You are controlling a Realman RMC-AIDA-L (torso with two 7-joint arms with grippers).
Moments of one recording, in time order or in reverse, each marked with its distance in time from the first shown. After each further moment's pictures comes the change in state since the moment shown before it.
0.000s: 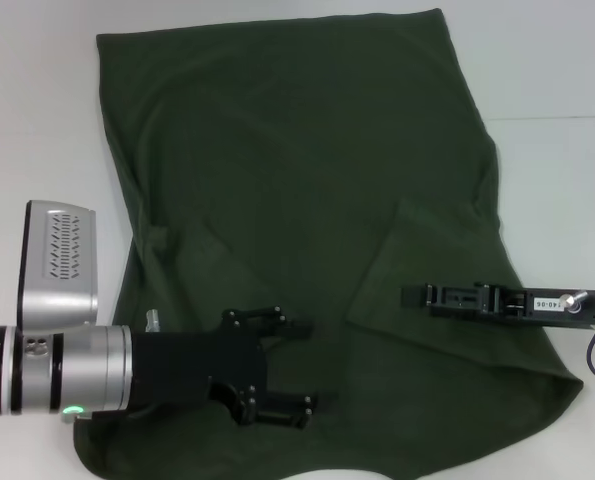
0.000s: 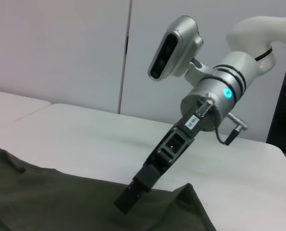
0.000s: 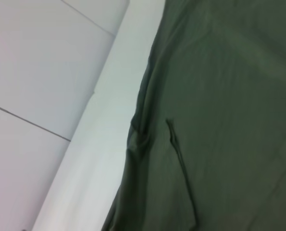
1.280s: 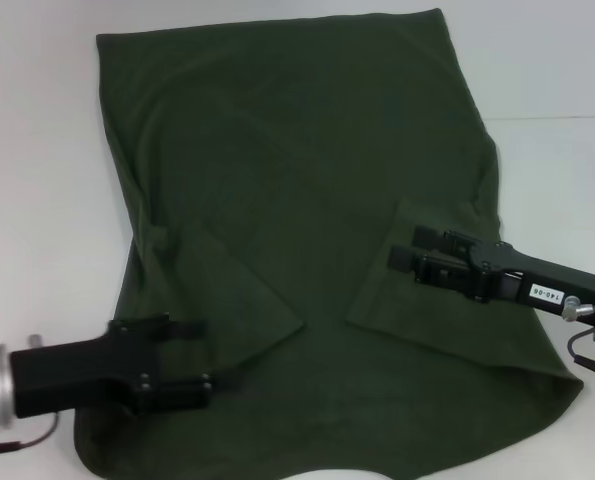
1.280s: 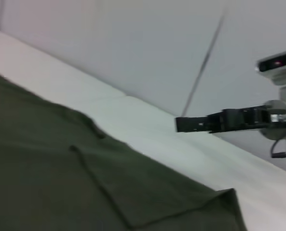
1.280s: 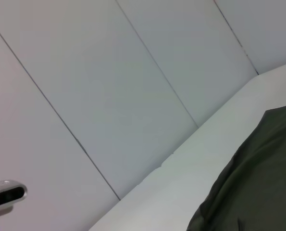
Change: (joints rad) left arm 0.149 0.006 -0.217 0.182 0.089 0.129 -0.267; right arm -0.040 0.036 0.088 0.104 0.240 -0.101 -0.619
